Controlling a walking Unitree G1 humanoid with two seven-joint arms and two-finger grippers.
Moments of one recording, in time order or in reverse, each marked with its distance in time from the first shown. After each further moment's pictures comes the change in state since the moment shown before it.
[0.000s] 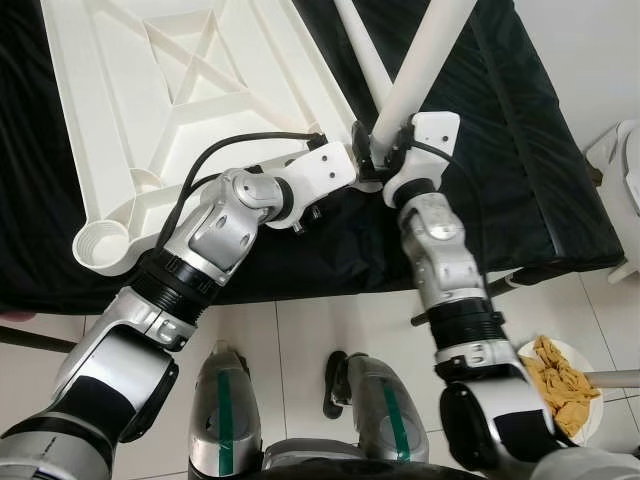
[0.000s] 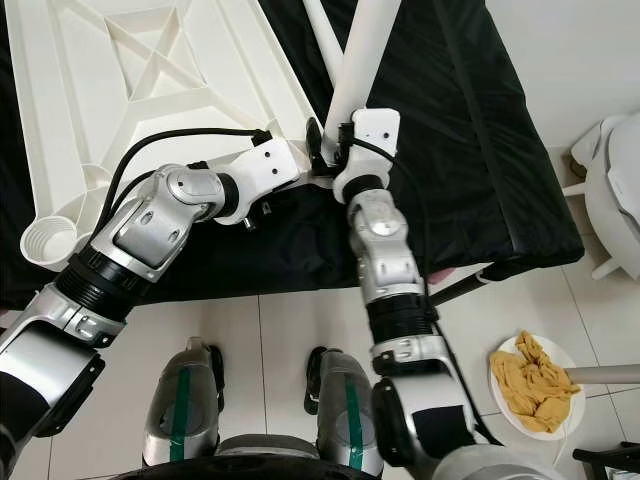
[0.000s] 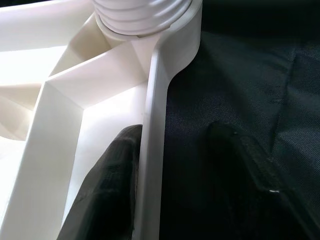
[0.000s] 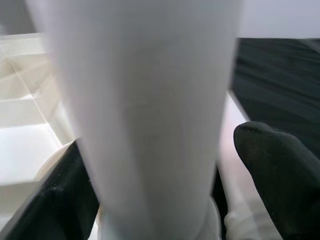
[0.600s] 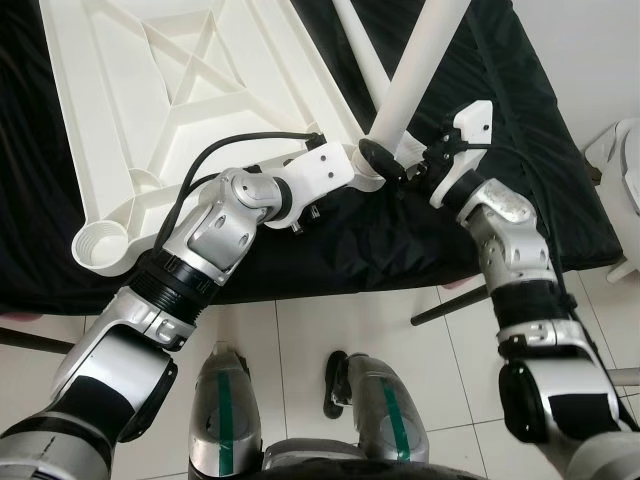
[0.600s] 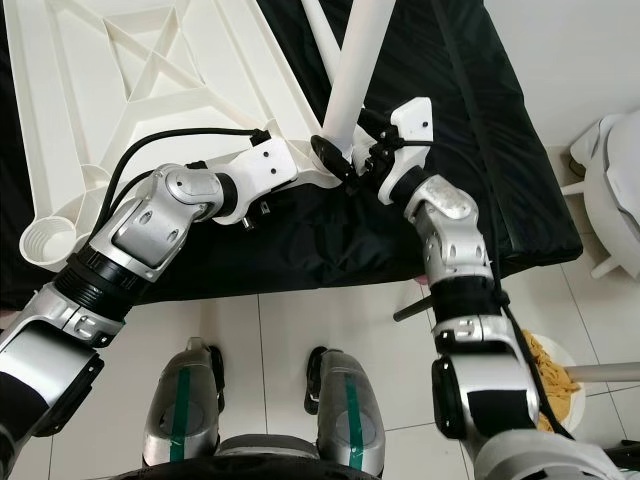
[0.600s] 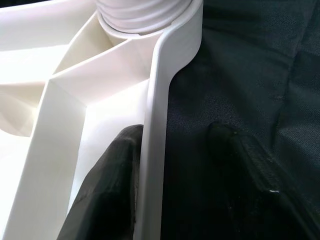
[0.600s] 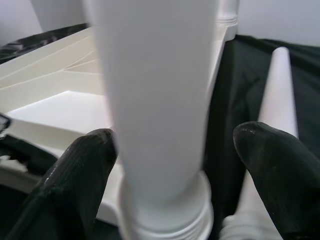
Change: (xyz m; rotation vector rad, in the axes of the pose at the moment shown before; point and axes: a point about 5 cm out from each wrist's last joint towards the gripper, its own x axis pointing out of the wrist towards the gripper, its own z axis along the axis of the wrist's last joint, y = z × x) left arm 0.000 0.001 0.000 0.000 0.002 0.001; right arm -0.002 -0.042 0.014 -0.057 0.037 0.419
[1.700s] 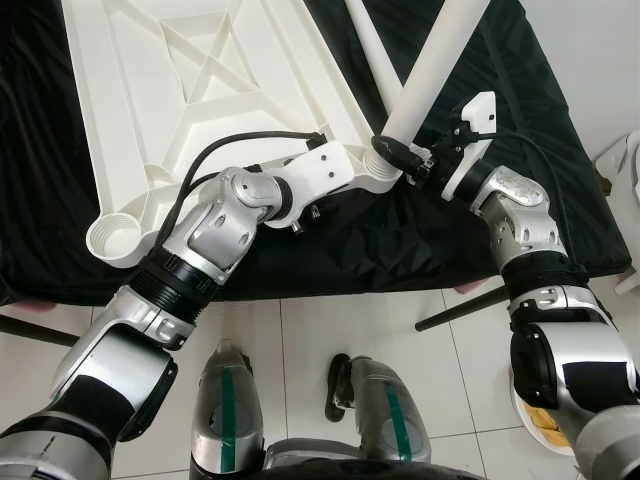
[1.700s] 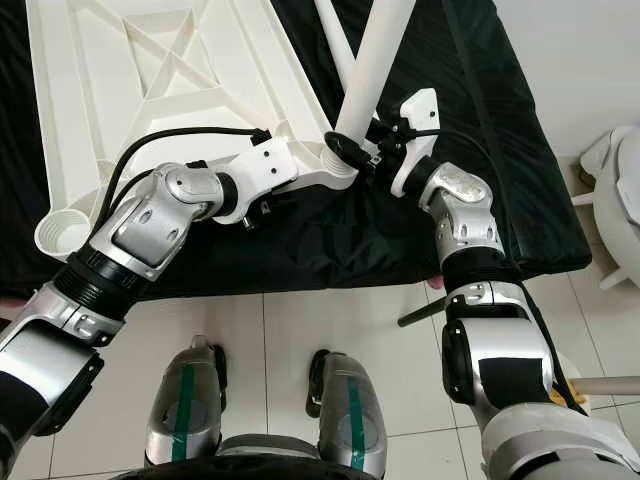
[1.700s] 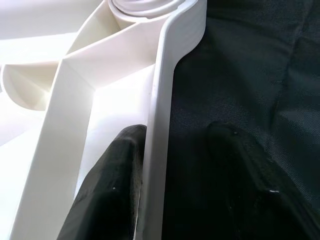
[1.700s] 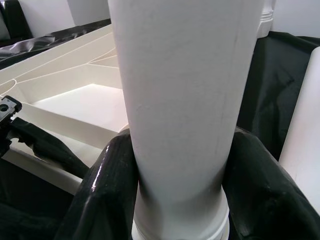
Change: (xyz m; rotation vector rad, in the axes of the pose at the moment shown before) left arm 0.000 0.000 0.000 0.003 0.001 -0.008; right arm 0.001 -0.013 -0.009 0.012 0.030 0.103
